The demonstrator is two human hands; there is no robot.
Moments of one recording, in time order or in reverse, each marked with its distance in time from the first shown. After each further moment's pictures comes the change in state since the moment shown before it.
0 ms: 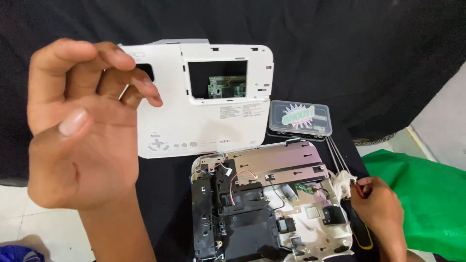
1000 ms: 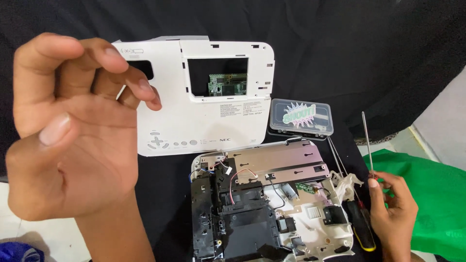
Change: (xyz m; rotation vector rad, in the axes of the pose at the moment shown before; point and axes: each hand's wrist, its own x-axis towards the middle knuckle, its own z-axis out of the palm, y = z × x) left_hand -0.007 0.006 -0.004 0.000 -0.052 -0.014; right_hand -0.015 0.027 0.010 0.578 0.376 -0.520
